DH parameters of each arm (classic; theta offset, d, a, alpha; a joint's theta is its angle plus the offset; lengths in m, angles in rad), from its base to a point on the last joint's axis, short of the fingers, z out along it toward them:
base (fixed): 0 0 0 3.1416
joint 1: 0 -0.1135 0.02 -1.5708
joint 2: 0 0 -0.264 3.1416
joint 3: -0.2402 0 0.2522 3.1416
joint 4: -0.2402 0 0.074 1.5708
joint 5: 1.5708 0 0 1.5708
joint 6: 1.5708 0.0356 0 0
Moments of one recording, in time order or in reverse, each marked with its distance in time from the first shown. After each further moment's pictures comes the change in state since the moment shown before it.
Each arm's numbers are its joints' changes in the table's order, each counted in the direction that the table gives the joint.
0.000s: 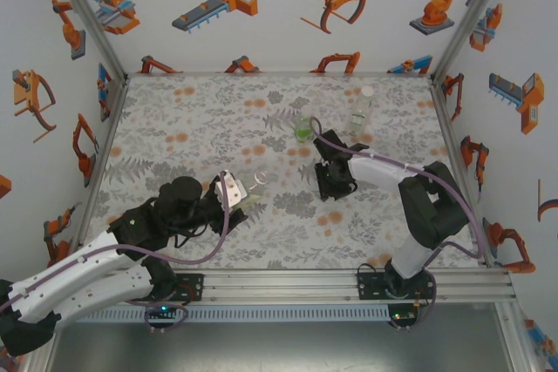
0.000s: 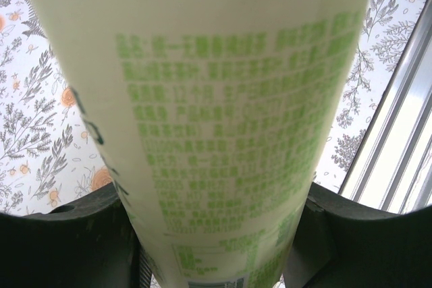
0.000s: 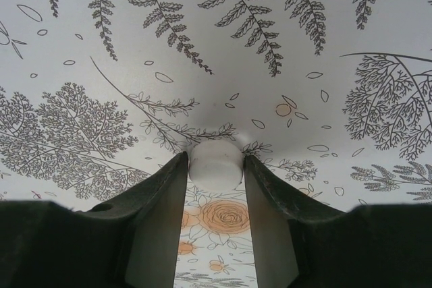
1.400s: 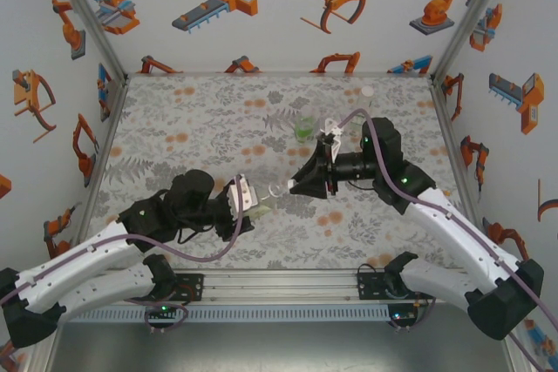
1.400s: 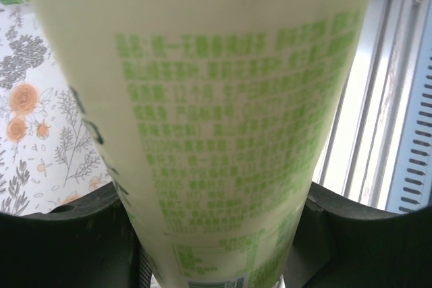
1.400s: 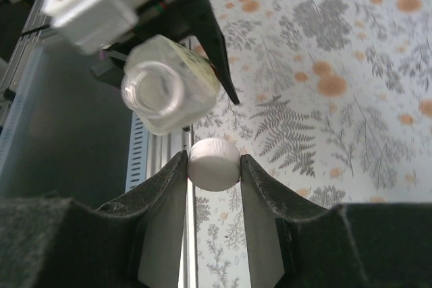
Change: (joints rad) left arm -0.001 -0.114 -0.068 -0.064 0.204 0.082; right arm -0.053 0.651 0.027 0.394 -0.988 -0.354
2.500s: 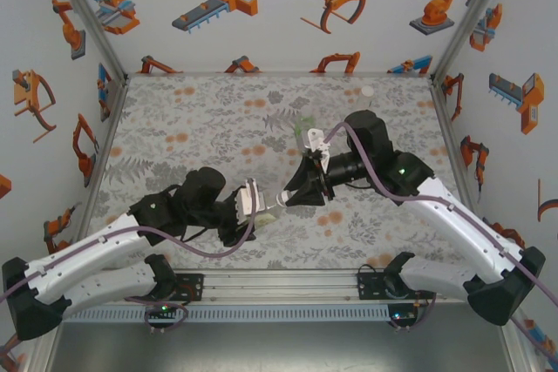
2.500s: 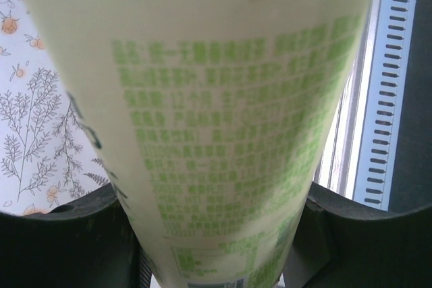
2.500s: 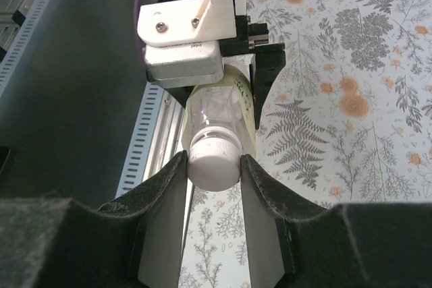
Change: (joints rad) left arm 0.000 -0.088 -0.024 -0.058 0.109 0.023; right arm -0.117 -0.084 -0.202 -0.326 -0.019 -0.318
